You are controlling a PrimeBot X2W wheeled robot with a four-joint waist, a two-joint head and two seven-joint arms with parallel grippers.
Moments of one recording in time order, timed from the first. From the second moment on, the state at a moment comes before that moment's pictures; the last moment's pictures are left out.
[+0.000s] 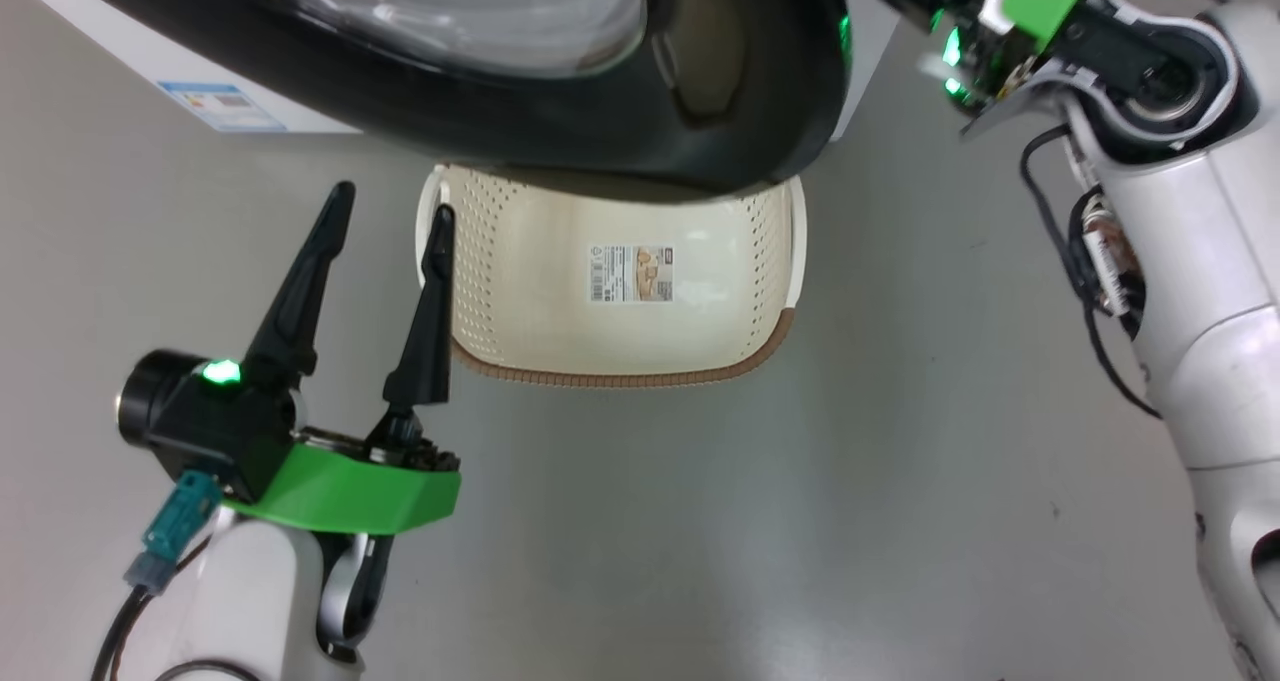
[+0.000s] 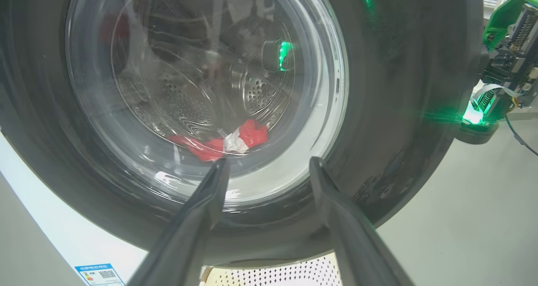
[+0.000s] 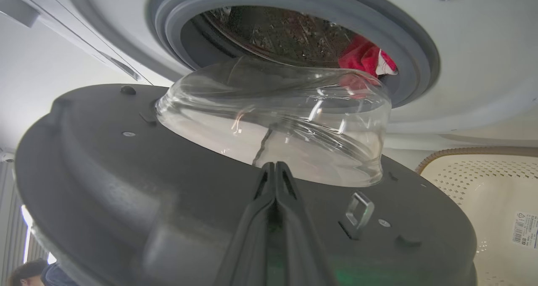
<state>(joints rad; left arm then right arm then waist) -0.43 0.04 -0.10 0.10 -0.18 -0.13 -0.26 -1.12 -0.13 0.27 0.62 1.61 0.13 0.68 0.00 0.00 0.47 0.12</state>
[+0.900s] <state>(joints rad) -0.41 0.04 -0.07 0.12 -0.18 -0.13 -0.26 -1.01 -0.16 0.31 0.53 1.40 0.13 0.36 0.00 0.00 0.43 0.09</state>
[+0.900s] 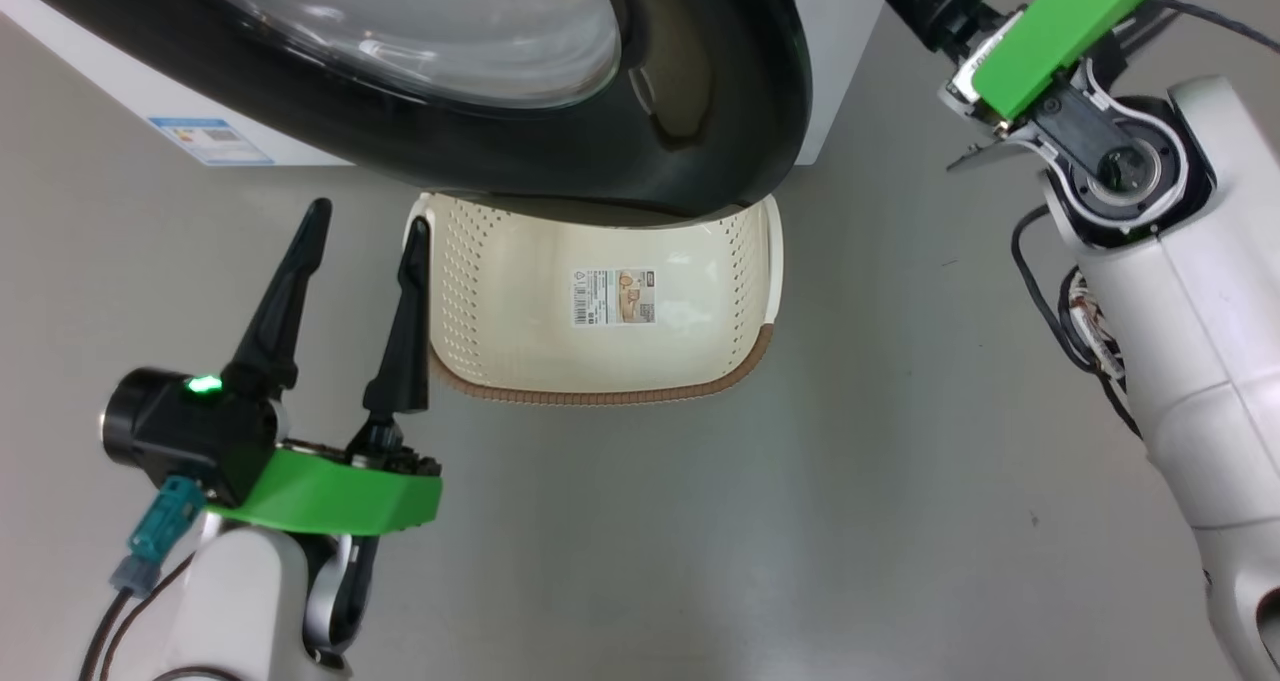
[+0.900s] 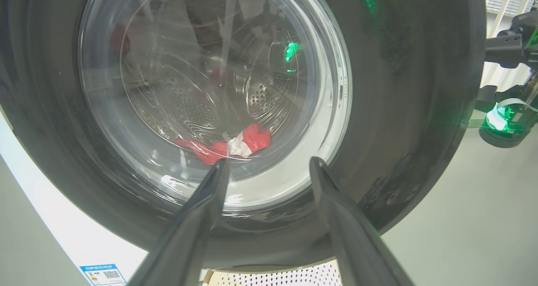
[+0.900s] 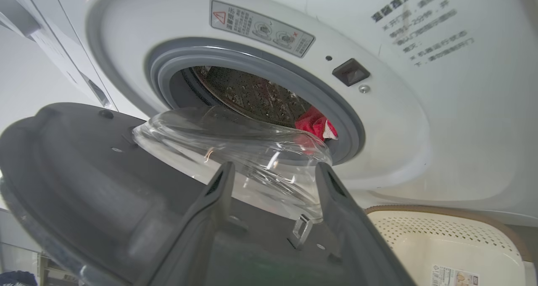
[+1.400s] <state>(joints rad) -0.41 0.04 -0.04 0.15 -0.18 -0.13 -0.26 -0.90 -0.26 0.49 0.49 1.14 0.13 -0.12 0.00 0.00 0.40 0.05</state>
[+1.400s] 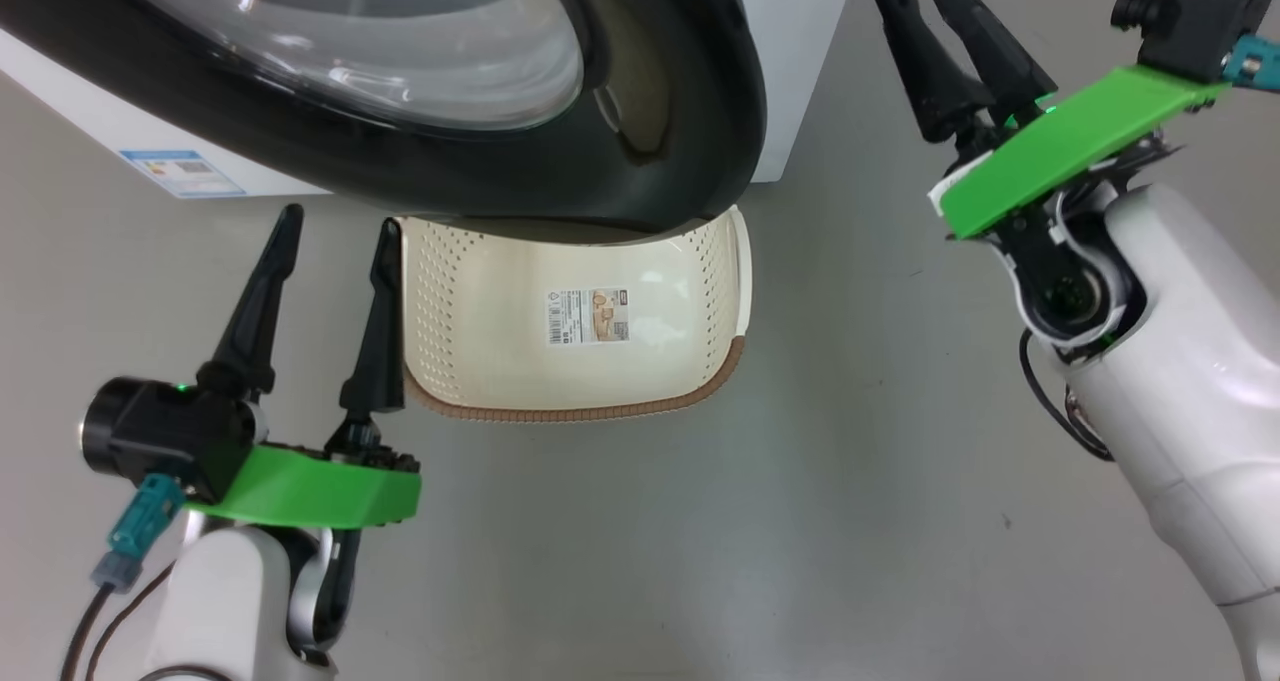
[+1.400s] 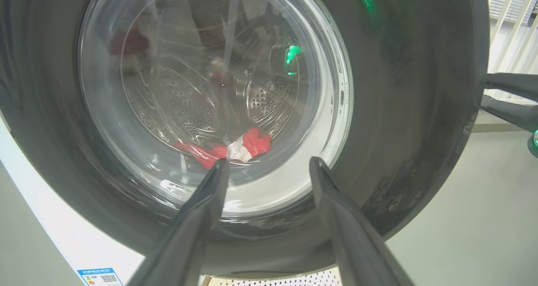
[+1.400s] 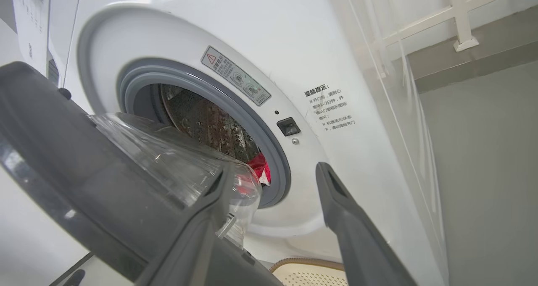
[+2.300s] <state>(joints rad) -0.39 0.04 -0.03 0.12 -0.18 -0.13 -0.26 -0.50 -0.09 0.09 0.27 0.43 0.13 -0.26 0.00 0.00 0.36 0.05</state>
